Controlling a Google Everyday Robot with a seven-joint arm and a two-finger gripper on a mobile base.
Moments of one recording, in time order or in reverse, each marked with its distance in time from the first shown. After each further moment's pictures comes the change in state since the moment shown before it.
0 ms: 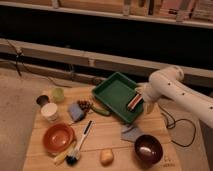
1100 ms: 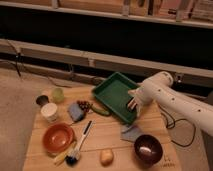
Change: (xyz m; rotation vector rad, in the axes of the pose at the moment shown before) arm -0.029 0.000 0.047 0.044 -0.021 -0.034
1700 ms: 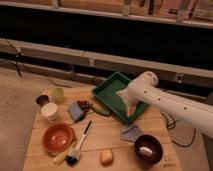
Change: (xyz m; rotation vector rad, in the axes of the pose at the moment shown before) arm -0.054 -0.019 0.004 0.010 0.002 -0.111
